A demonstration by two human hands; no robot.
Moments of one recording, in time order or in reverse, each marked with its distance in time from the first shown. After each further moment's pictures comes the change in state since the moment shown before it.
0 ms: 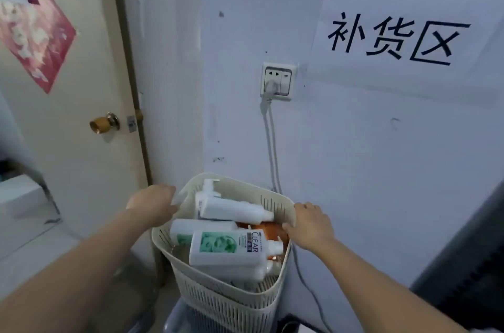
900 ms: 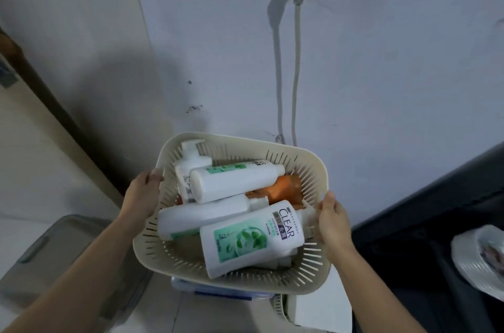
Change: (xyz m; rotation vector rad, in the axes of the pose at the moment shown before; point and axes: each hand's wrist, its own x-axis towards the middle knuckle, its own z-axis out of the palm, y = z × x) left_hand 0.130 -0.038 0.129 -0.950 -0.173 -0.317; right_hand 0.025 -0.029 0.122 1.028 0.243 0.926
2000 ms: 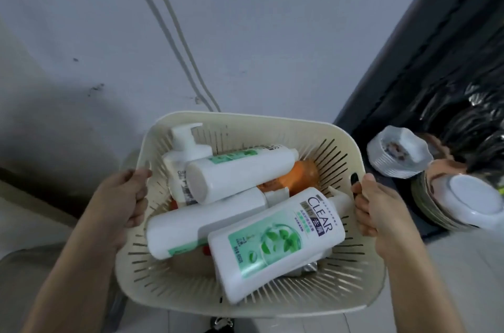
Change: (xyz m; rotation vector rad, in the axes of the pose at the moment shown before) left_hand -0.158 0.071 0.023 -0.321 -0.430 -0.033; right_hand -0.129 0.032 -0.195 0.372 0.152 0.201
